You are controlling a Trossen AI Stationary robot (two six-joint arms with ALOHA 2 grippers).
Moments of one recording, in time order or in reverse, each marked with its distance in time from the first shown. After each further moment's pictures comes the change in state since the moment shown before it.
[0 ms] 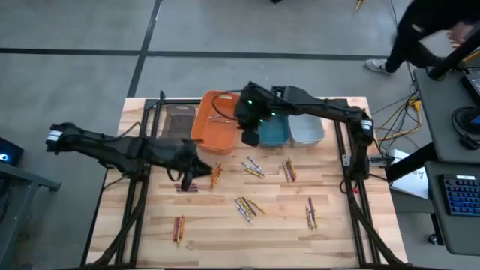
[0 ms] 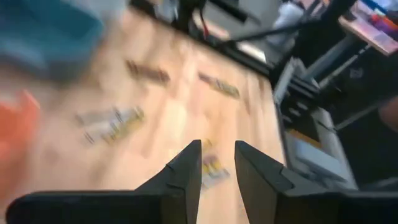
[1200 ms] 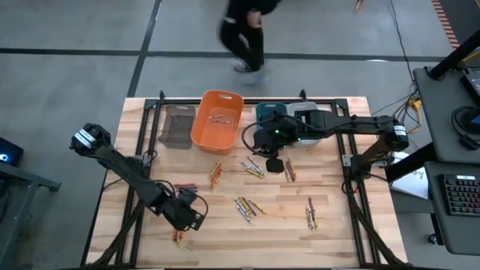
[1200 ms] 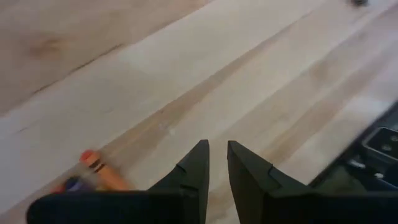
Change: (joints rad) left arm -0.510 0.492 0.041 -0.208 -0.072 -1.192; right arm 0.180 -0.316 -0.436 0.191 0.002 -0.052
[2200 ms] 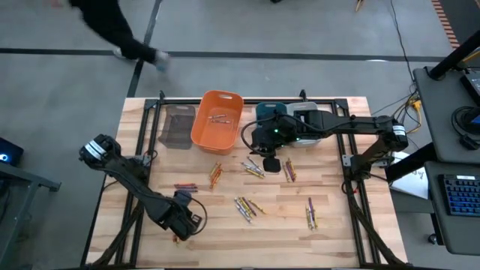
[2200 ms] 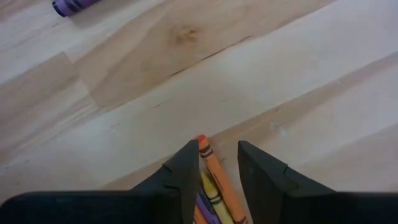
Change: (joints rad) left arm -0.041 0.203 0.193 -0.423 0.027 -0.096; right arm 0.000 0.006 0.000 0.048 -0.001 0.042
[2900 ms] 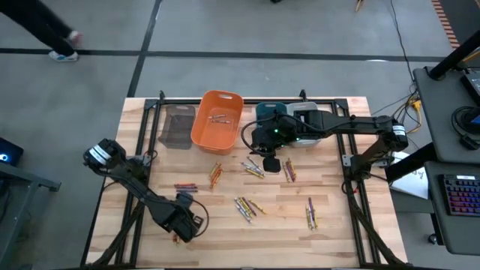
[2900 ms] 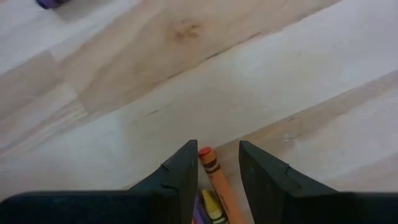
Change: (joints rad) left arm -0.003 0.071 -0.001 0.038 0.003 -0.004; right arm 0.000 0.000 -0.001 0.000 0.000 0.000
